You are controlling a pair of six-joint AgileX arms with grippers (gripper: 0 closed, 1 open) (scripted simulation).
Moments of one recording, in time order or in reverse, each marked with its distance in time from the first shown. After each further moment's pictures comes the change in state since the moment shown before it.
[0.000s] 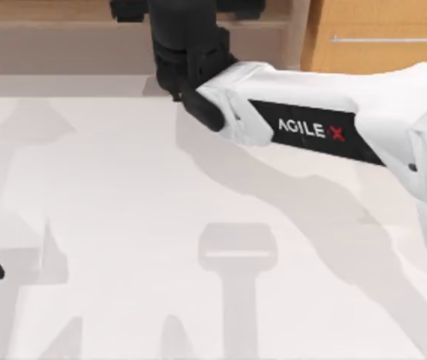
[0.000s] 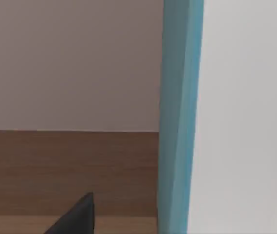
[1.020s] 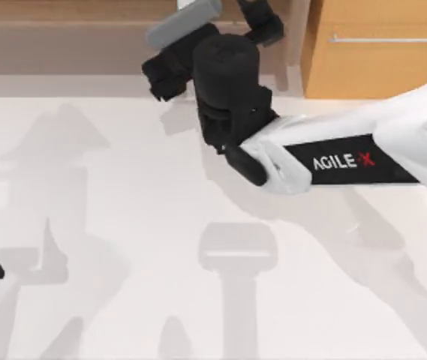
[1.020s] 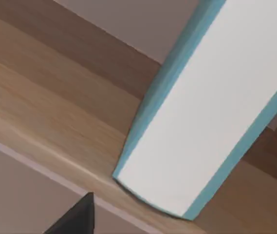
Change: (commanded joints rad) left arm 0.000 0.000 0.000 0.000 0.000 0.000; right arm -0.013 -0.107 -0.392 0.238 -0.153 -0.467
